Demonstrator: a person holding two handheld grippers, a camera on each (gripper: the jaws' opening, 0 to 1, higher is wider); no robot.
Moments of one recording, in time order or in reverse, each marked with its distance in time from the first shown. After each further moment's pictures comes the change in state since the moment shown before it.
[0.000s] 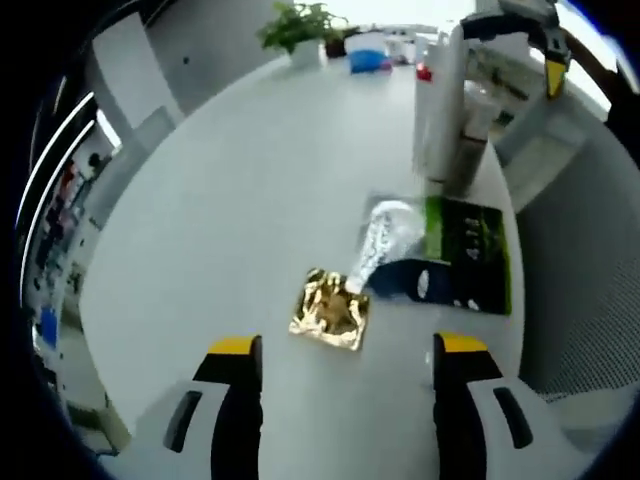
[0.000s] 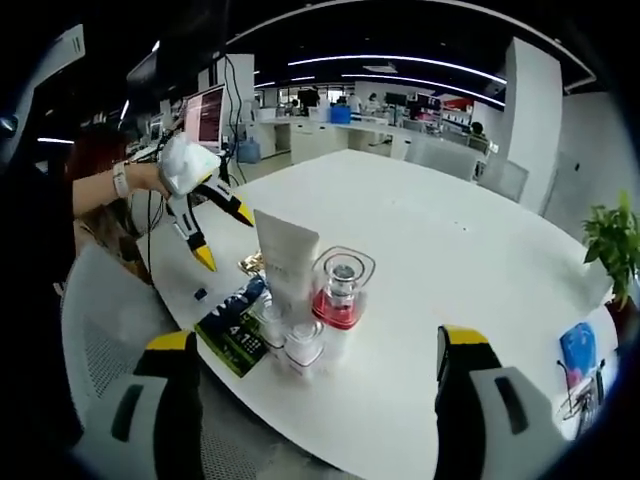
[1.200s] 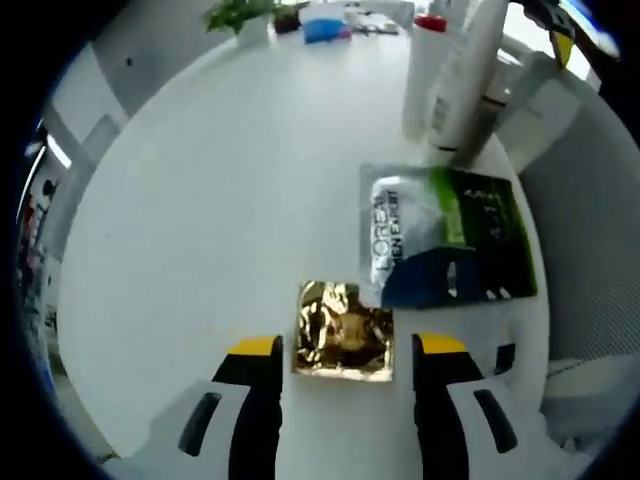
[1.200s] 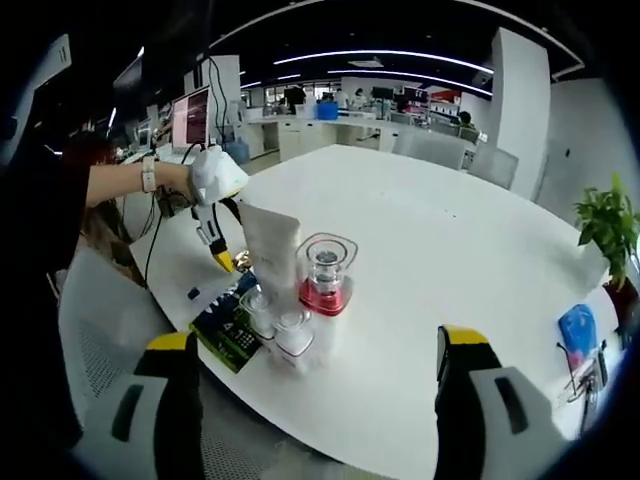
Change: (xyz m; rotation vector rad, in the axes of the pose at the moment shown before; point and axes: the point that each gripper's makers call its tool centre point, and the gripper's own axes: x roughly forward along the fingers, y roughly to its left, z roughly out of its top) left arm 0.050 0.007 0.003 0.127 0.115 -0.181; right arm -0.005 -0.011 -0.011 0.050 0.021 -0.034
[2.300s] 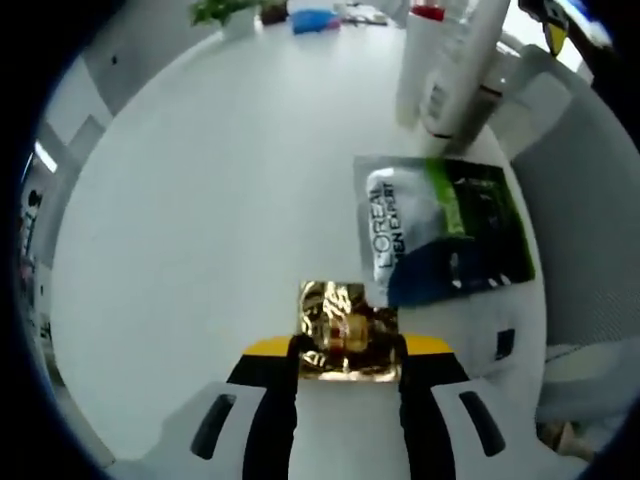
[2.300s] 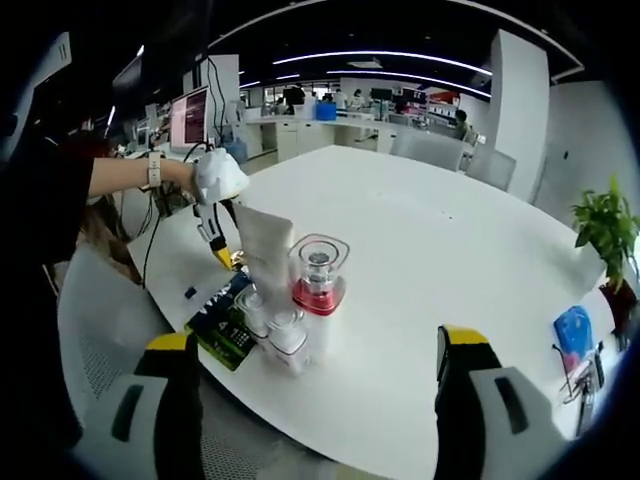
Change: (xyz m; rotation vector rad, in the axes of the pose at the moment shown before) left arm -0.002 0.000 -0.011 0.036 0.045 -0.049; right arm -0.003 -0.004 0.000 -0.006 -0.006 -0.013
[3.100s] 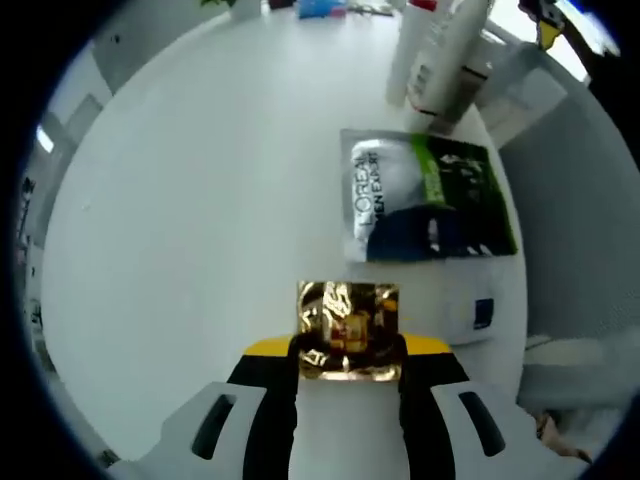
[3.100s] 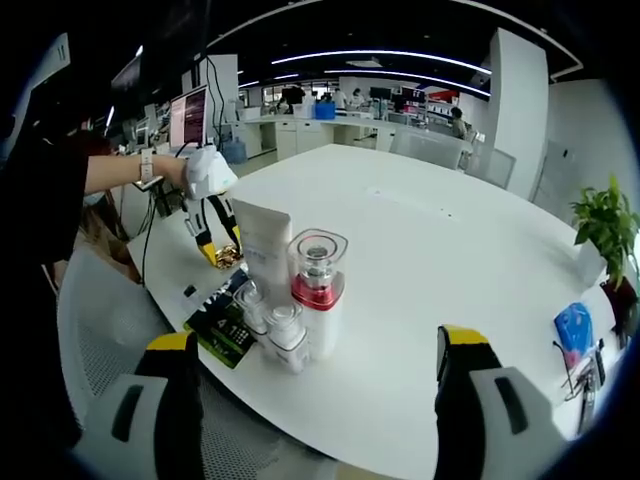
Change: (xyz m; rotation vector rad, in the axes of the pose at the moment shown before) left arm -0.010 -0.023 -0.021 -0.050 0.052 -0.065; right arm 0.000 0.000 -0.004 0.005 0.003 0.001
